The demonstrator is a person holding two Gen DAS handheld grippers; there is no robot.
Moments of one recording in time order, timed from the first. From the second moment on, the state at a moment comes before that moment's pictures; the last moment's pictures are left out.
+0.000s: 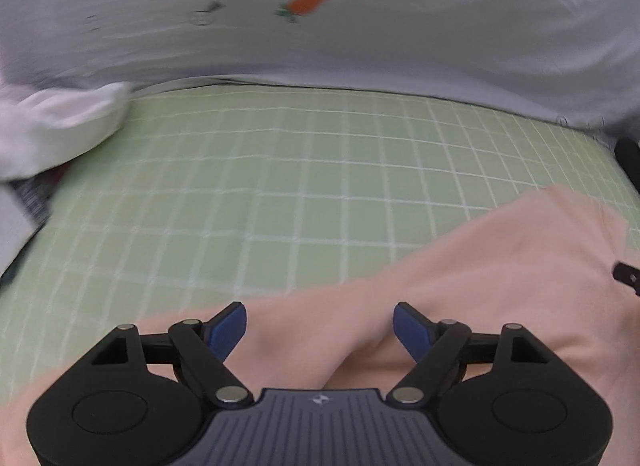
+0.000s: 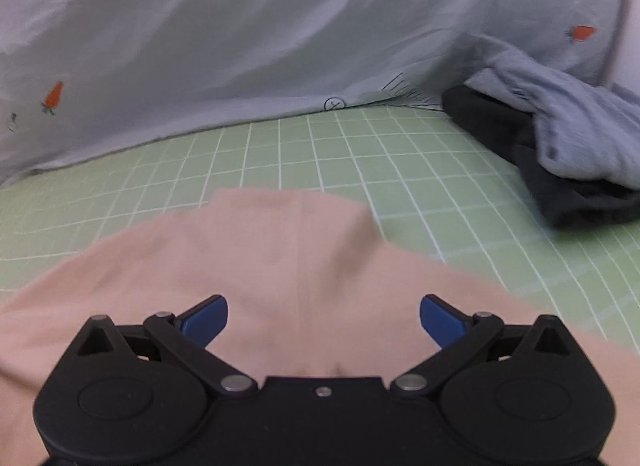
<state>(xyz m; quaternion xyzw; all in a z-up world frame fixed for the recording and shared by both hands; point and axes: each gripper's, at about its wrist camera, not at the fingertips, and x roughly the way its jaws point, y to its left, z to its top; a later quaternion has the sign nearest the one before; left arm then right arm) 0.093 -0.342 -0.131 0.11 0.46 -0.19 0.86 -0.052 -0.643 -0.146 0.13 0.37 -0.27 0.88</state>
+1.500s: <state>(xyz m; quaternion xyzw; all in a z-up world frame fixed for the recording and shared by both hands) -0.088 -0.351 -0.130 0.14 0.41 -0.34 0.83 -0.211 -0.615 -0.129 0.14 0.37 -0.29 0.87</state>
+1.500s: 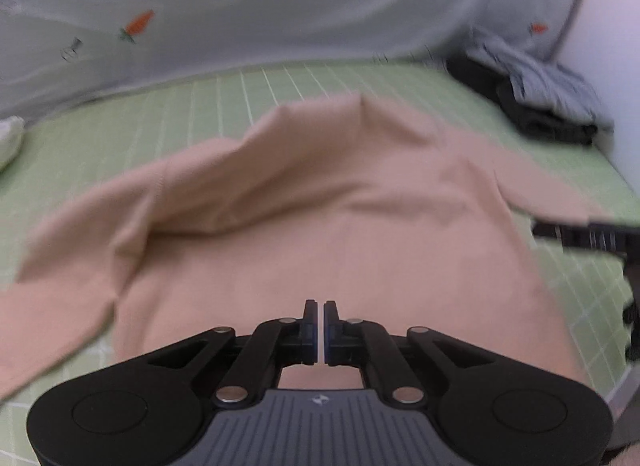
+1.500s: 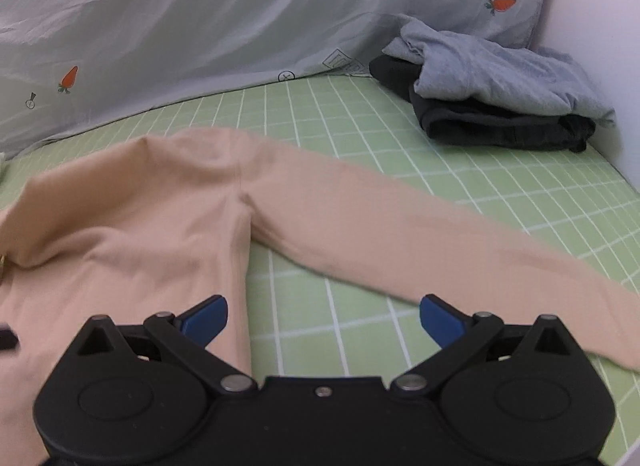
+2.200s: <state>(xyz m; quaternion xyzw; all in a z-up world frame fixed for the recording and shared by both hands) 0.063 -0.379 -0.113 0.01 0.44 -0.26 0.86 -0.153 -0.624 -0.139 0.18 0.38 -0.32 0.85</state>
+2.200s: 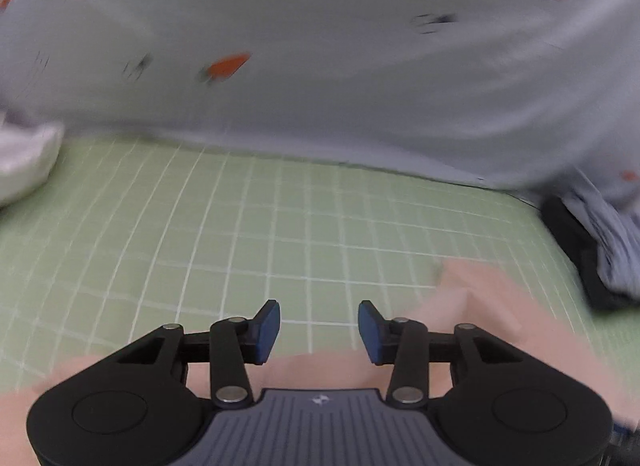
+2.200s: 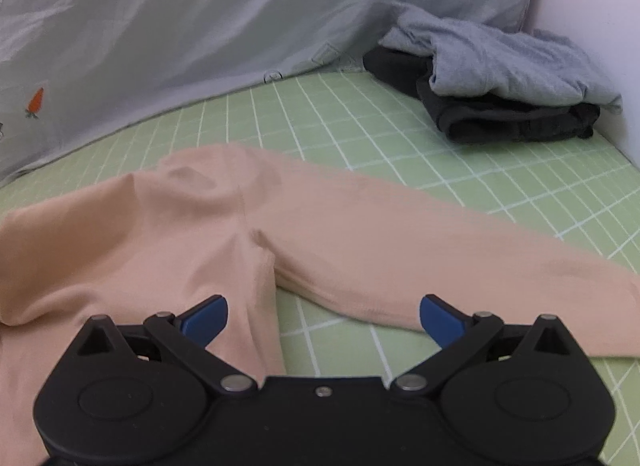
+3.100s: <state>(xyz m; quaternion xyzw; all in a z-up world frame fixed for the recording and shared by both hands) -0.029 -0.430 -0.158 0.25 0.40 -0.36 0.81 -0.157 -0.633 -0.156 0.16 0.41 -0.30 0.85</state>
